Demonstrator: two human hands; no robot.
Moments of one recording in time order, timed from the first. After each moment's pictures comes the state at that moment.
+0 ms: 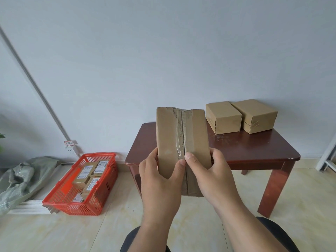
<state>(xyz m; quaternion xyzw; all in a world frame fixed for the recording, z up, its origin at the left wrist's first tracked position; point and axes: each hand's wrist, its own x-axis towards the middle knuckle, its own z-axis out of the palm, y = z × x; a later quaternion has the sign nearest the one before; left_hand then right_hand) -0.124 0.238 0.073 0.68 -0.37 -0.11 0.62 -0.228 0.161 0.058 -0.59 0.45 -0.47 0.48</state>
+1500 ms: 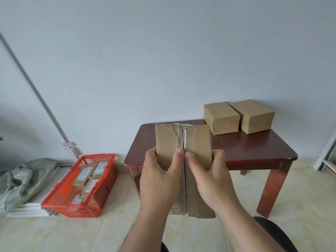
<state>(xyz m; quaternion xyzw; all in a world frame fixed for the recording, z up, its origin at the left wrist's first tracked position) -0.119 0.228 0.089 0.72 -0.36 -0.14 0.58 -0.236 0.174 0.075 -0.58 0.45 -0.46 0.50</state>
